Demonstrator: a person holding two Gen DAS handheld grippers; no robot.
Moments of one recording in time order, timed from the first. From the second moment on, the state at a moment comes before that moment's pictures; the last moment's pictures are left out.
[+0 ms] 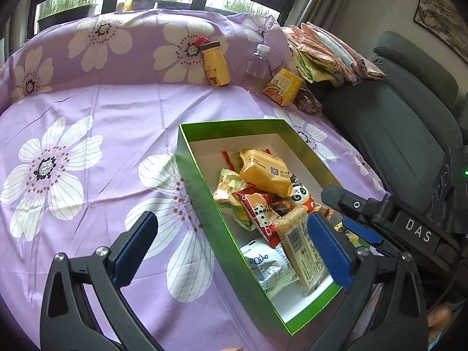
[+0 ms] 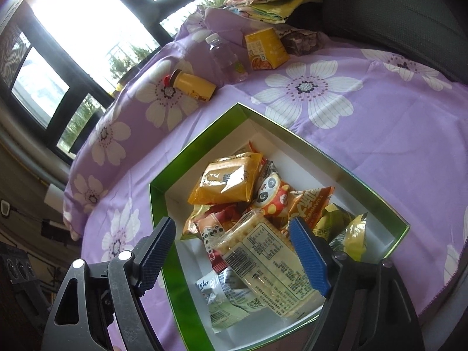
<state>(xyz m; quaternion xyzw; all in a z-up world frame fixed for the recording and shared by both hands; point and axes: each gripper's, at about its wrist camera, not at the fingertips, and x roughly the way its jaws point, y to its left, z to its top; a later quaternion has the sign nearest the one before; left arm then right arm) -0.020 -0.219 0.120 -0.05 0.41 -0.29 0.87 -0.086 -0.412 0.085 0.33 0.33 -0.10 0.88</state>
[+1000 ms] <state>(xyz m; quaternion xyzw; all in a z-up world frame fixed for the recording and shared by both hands) -0.018 -0.215 0.113 -0.06 0.44 -0.30 0.85 -0.084 -0.408 0.085 0.31 0.34 -0.11 0.88</state>
